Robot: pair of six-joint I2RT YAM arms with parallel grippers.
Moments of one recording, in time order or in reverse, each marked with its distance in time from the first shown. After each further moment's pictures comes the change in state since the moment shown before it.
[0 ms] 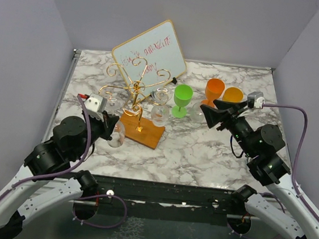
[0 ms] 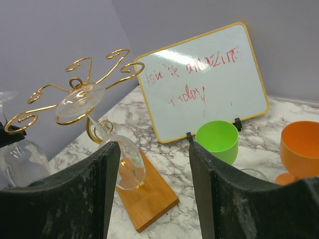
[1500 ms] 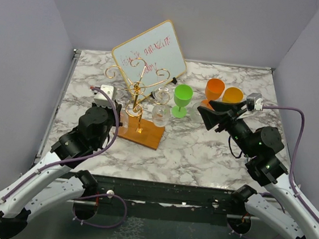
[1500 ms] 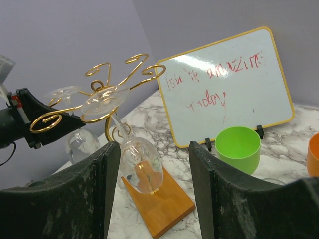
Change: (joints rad) left arm 0.054 0.172 -0.138 0.300 -0.193 0.006; right arm 0.000 -0.005 -0.043 0.092 -0.073 0.047
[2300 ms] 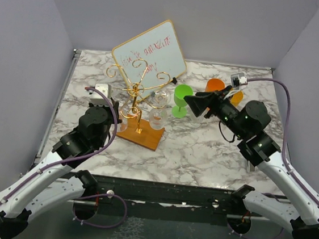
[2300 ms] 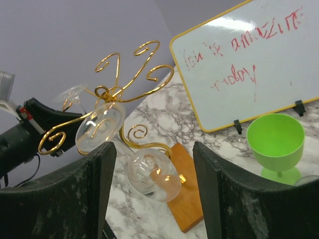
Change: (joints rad) left arm 0.019 -0.002 -0.023 0.059 -0.092 -0.058; right arm 0.000 0.222 0.192 -0.101 -0.063 0.116
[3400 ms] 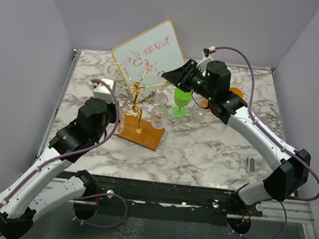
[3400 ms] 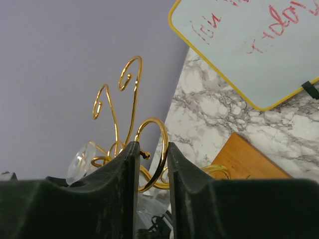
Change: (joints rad) left arm 0.068 0.037 0.105 -0.173 0.180 0.071; right arm -0.013 0.585 0.465 -0.137 -0.043 0.488
